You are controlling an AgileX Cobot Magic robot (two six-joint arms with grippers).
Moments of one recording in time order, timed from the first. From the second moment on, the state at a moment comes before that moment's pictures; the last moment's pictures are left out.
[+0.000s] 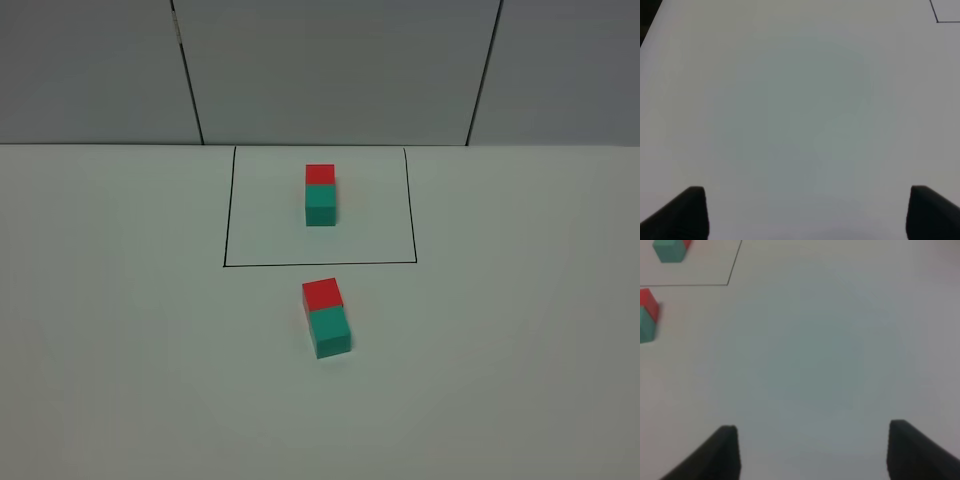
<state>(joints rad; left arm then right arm) -0.03 0.00 -0.46 0.08 1.06 -0.03 0.10 0.04 -0.50 -0.02 1.07 0.06</state>
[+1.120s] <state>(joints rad) -0.03 0.00 -0.46 0.08 1.06 -0.03 0.02 0.04 -0.50 -0.07 1.07 0.15</state>
